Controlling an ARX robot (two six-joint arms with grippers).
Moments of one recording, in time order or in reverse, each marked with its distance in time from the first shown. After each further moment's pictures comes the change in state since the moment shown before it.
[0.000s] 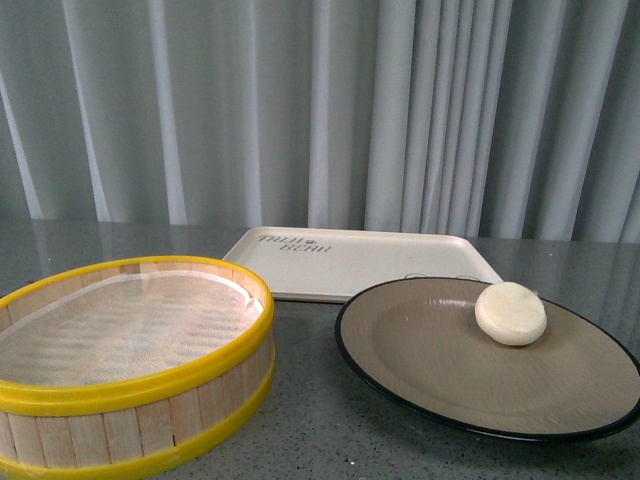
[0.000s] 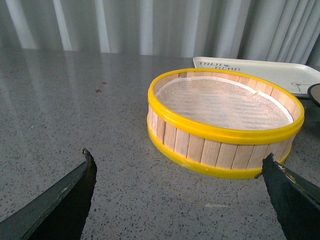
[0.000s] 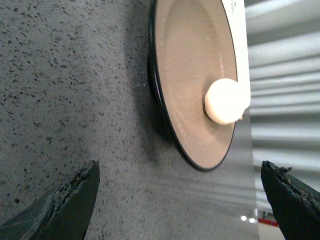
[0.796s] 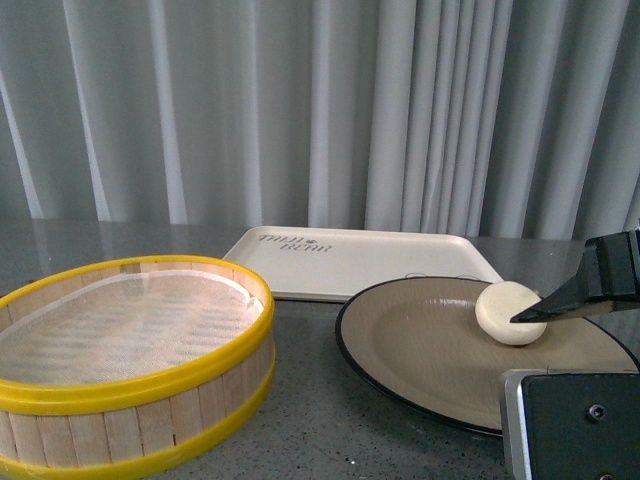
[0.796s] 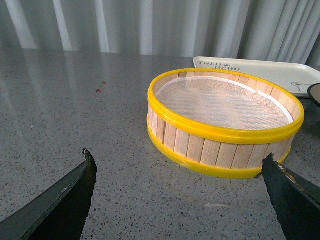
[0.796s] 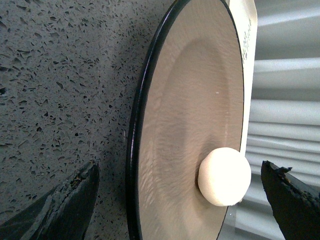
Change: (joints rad) left arm 0.000 0.000 0.000 0.000 0.000 0.000; right arm -0.020 0.484 0.150 0.317 -0.158 -0.206
